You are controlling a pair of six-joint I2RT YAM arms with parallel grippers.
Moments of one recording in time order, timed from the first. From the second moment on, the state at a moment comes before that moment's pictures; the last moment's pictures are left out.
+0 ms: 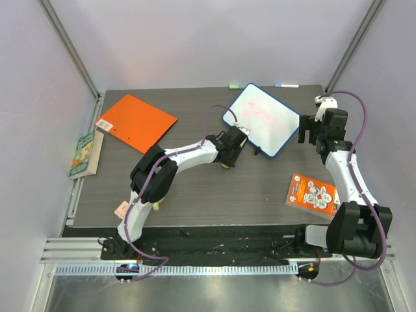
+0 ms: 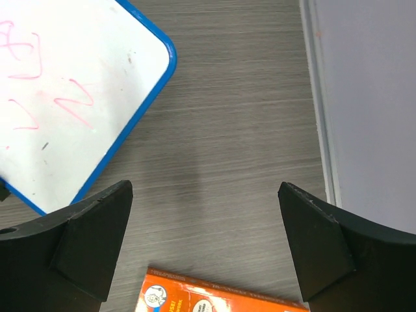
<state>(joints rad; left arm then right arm) -0.86 2.17 1.64 -0.46 -0.15 -0.24 -0.15 1.26 0.96 -0.26 0.07 -0.16</state>
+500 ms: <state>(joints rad) -0.80 2.09 1.72 -0.50 -0.14 -0.23 -0.41 1.65 1.34 -0.34 -0.57 -0.03</state>
